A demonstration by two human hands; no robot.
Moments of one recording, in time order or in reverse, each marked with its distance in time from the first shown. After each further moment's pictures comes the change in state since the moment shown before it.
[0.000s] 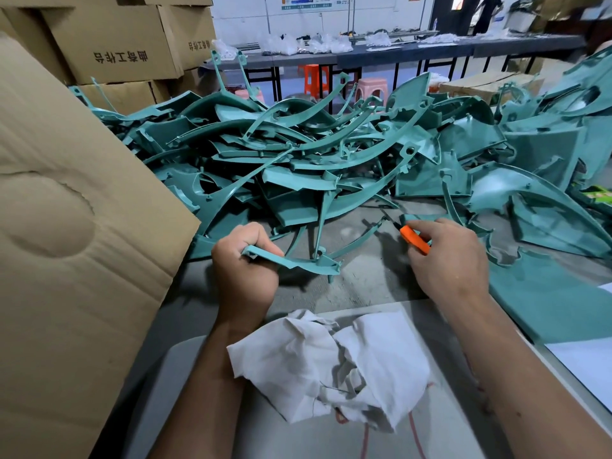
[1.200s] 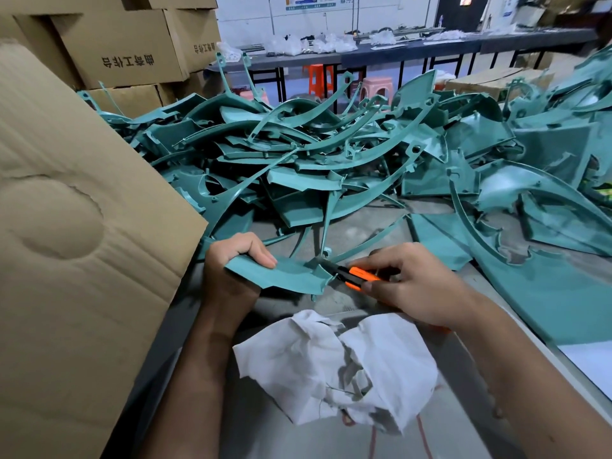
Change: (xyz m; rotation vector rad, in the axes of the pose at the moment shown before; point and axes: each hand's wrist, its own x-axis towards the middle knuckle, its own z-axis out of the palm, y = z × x) left_hand 0.006 -0.017 -0.027 -0.152 -0.240 -0.055; right_hand -0.014 -0.024 -0.017 0.491 -0.689 -0.344
